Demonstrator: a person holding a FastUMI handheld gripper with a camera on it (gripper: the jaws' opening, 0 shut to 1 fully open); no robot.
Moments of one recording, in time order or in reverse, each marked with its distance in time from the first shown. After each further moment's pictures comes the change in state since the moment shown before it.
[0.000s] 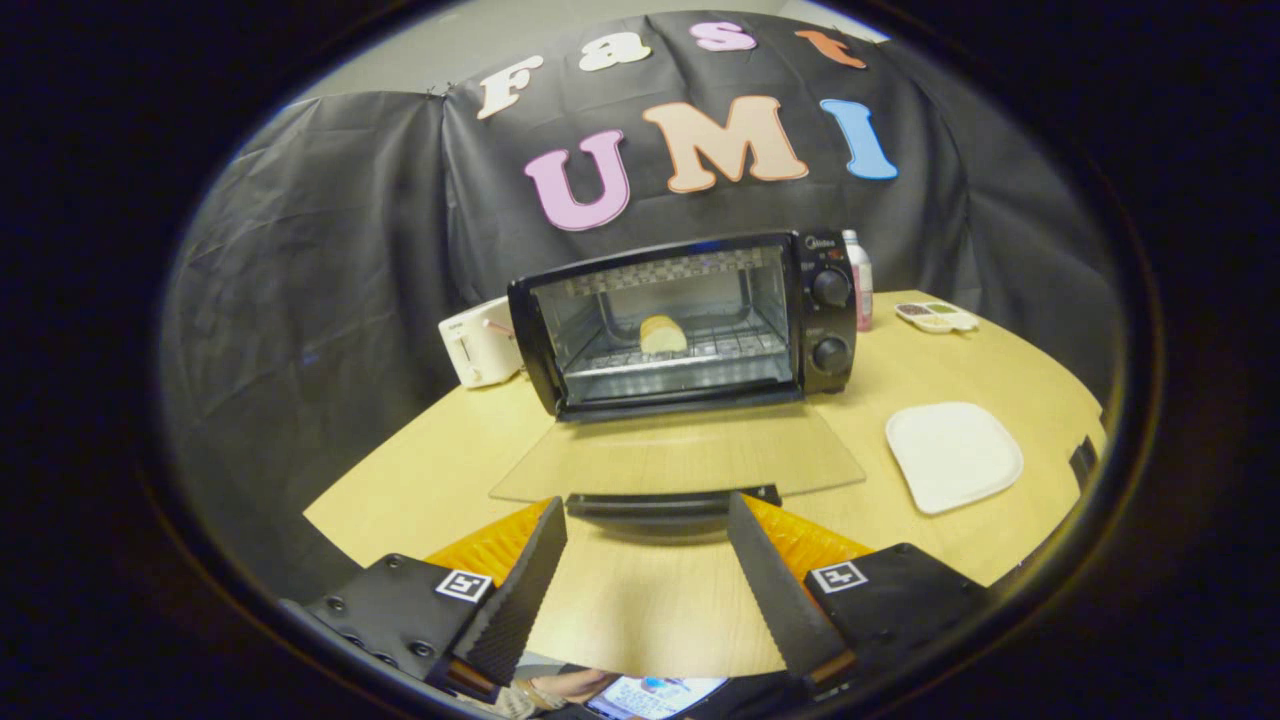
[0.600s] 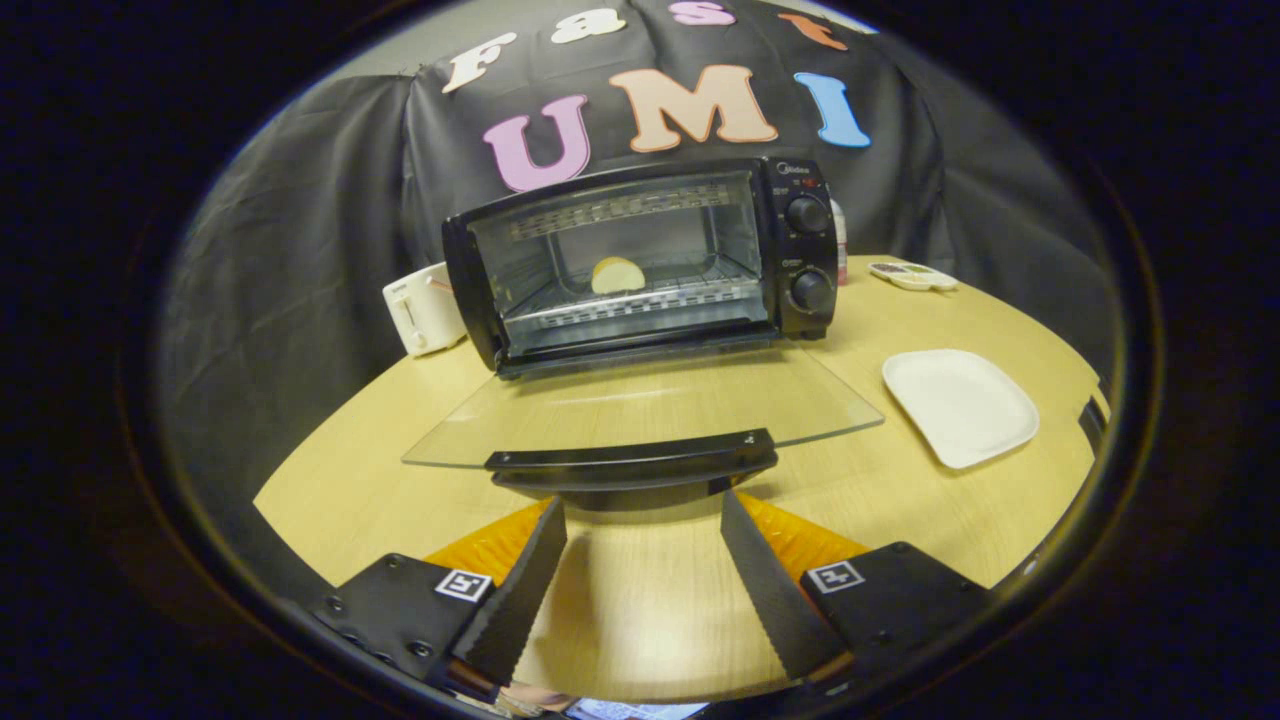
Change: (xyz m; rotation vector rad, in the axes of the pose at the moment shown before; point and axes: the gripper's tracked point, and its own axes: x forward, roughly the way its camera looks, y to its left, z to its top) arm 0.039 -0.014 -0.031 0.002 0.054 -0.077
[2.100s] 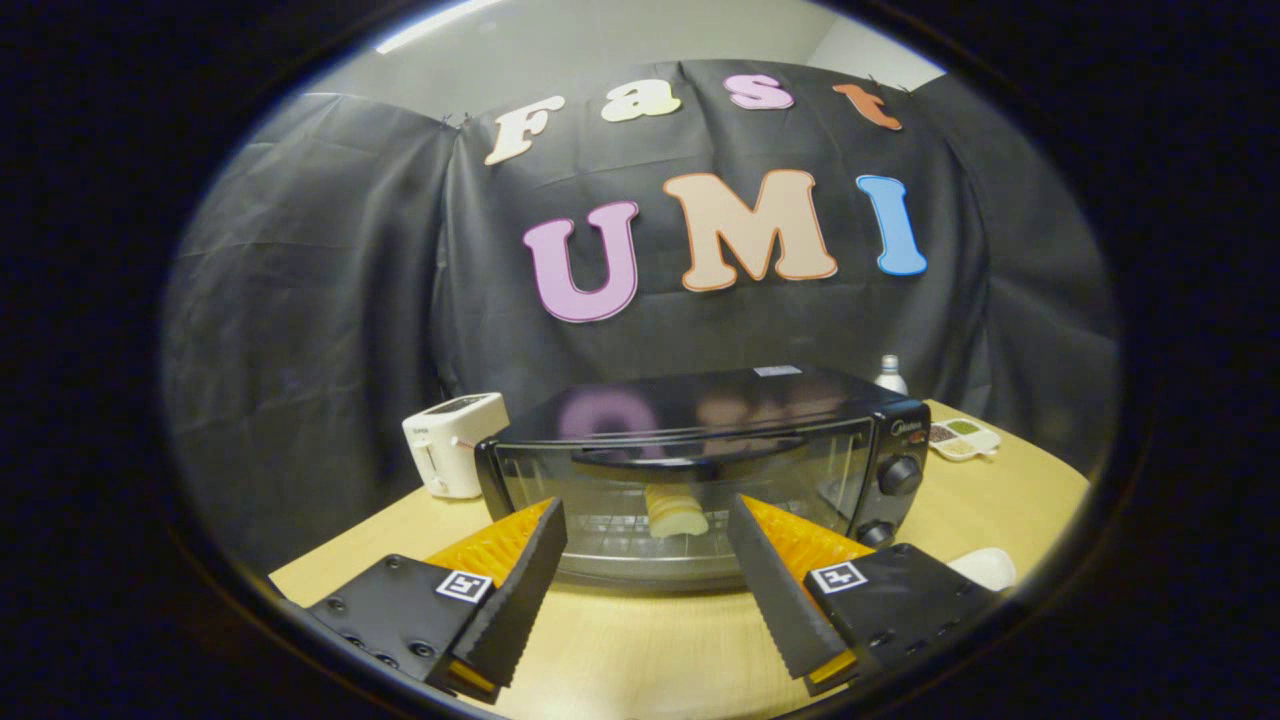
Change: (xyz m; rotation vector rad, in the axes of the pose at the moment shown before) arm 0.043 0.058 0.203 -0.062 -0.347 0.062
